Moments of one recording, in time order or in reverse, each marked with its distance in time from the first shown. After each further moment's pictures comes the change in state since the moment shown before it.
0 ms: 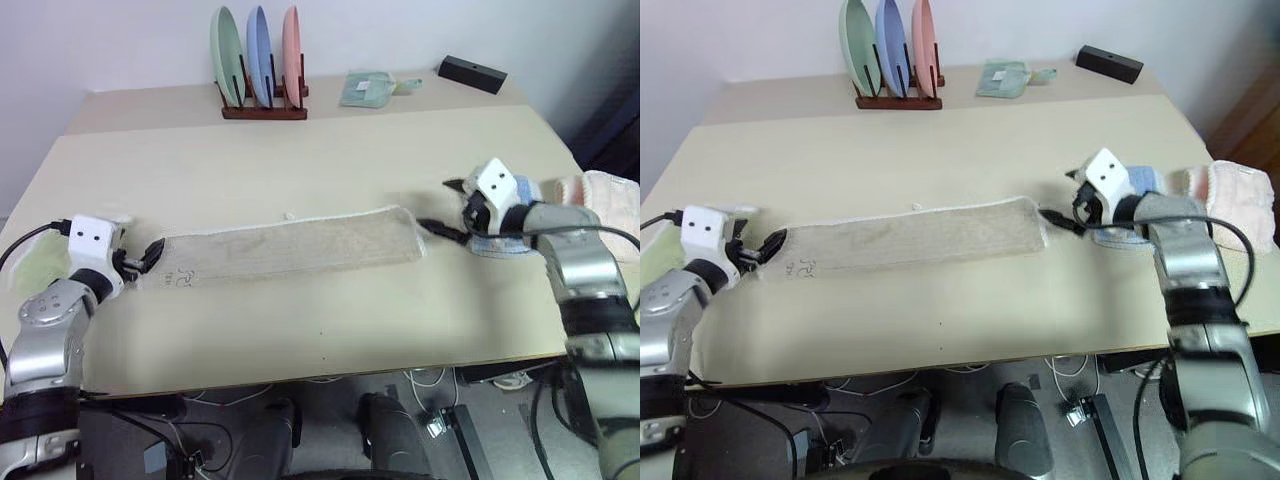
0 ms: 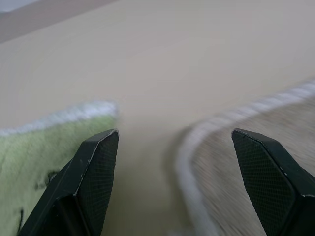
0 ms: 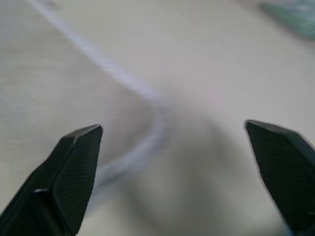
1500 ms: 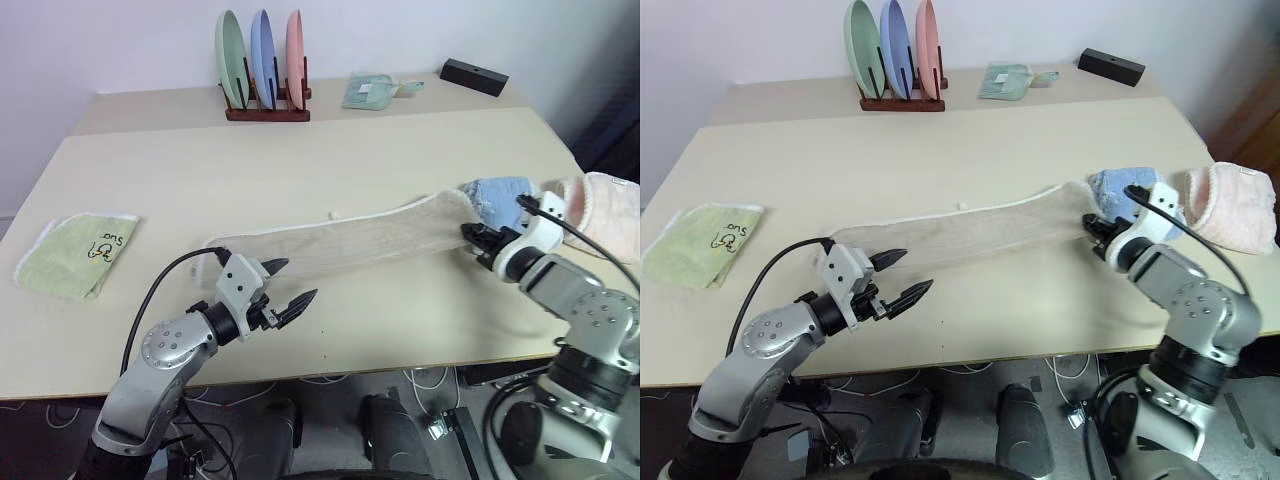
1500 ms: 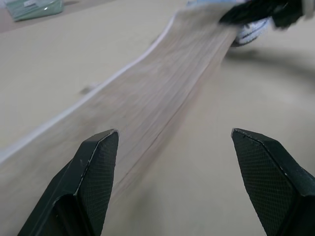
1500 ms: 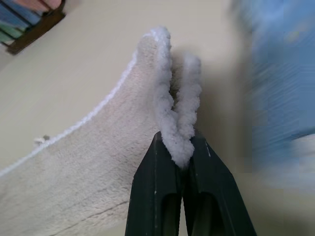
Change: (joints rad) left arm 0.095 -0.195 -0.462 -0.564 -0.060 0.111 -0.053; right arm 0.050 0.324 -0.520 -0.339 0.476 0.832 -0.865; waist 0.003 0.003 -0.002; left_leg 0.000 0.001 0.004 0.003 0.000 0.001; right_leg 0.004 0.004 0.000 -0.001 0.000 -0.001
